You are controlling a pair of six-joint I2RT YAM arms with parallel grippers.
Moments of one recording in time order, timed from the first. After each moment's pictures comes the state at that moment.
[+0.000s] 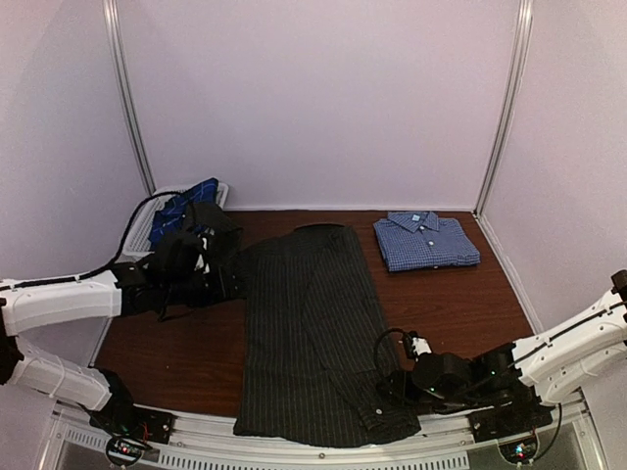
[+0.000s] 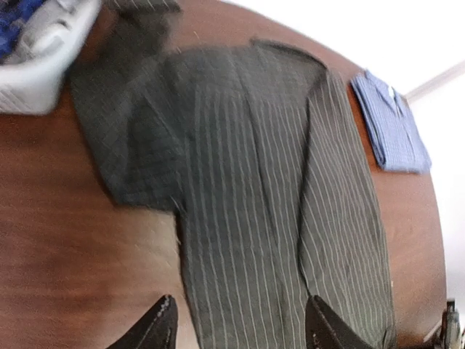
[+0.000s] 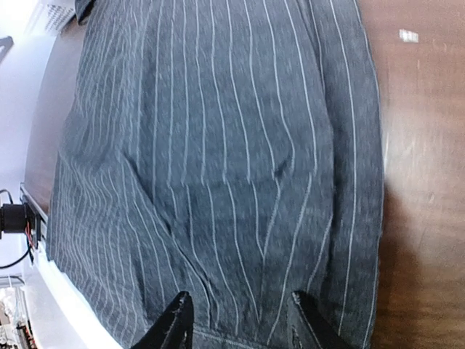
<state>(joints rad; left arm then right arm) -0.73 1.21 0.69 -0.17 -0.10 -0.76 1.40 1.19 0.34 0.01 0.31 1.29</state>
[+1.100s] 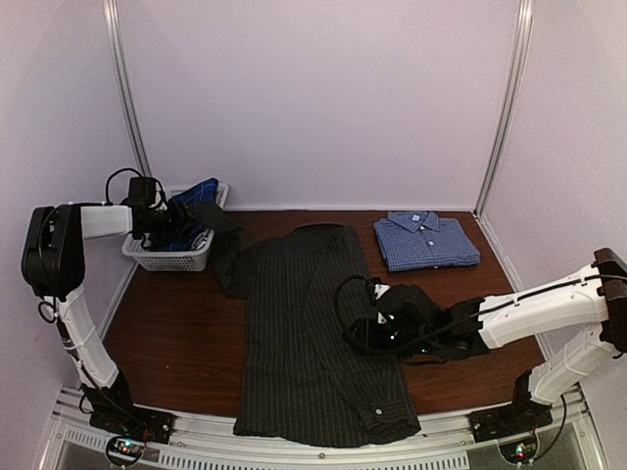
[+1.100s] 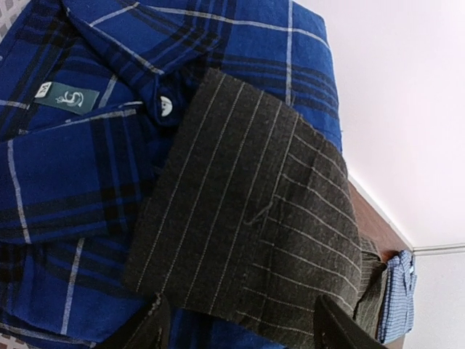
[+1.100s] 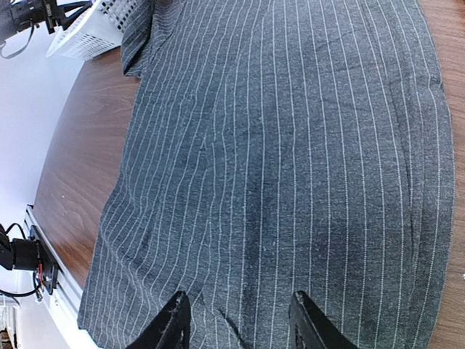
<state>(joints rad) 0.01 1.85 1.27 -0.10 0.30 -0.67 1.12 1.43 0.70 0.01 0.20 0.90</state>
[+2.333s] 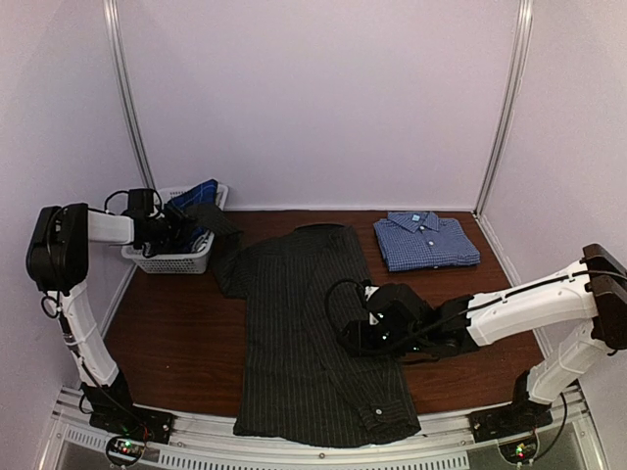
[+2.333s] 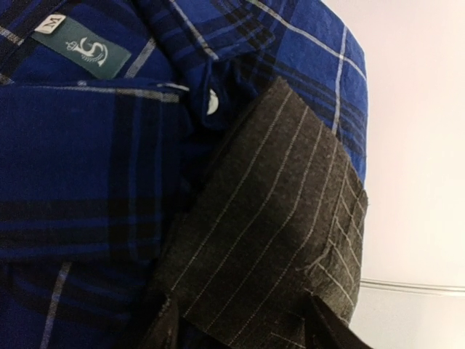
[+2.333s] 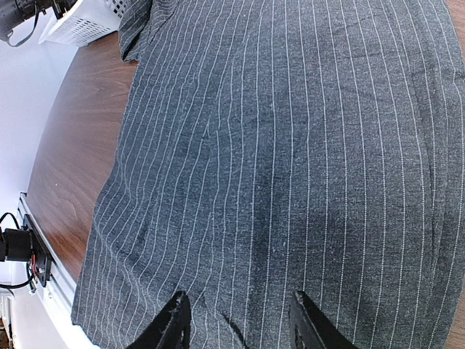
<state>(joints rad) 0.04 1.91 1.18 0.13 0.41 -1.01 1.11 1.50 0.75 -0.01 0.16 0.88</state>
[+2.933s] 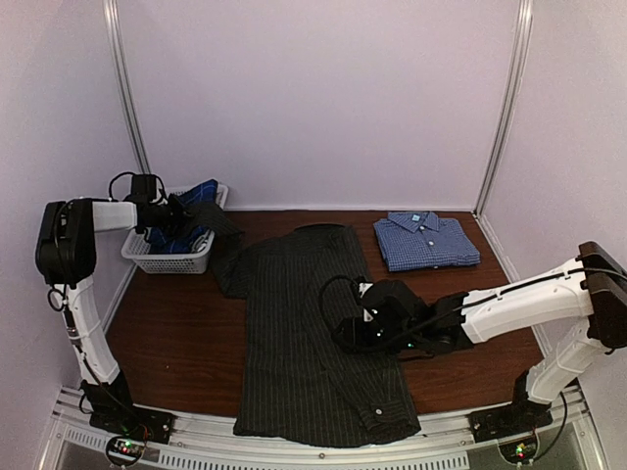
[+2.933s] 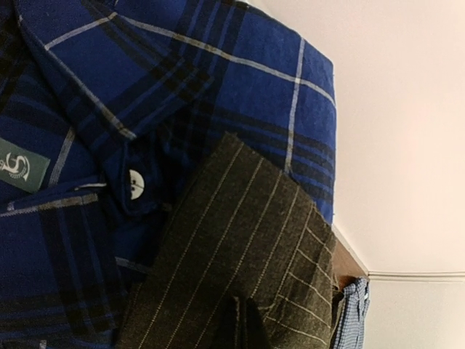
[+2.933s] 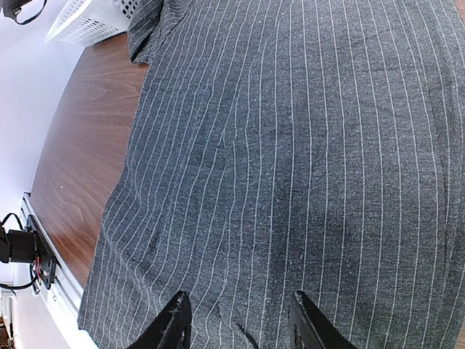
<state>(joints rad) 0.04 2.01 1.40 -0.01 0.40 -0.87 1.11 1.53 0.80 -0.01 0.15 0.86</state>
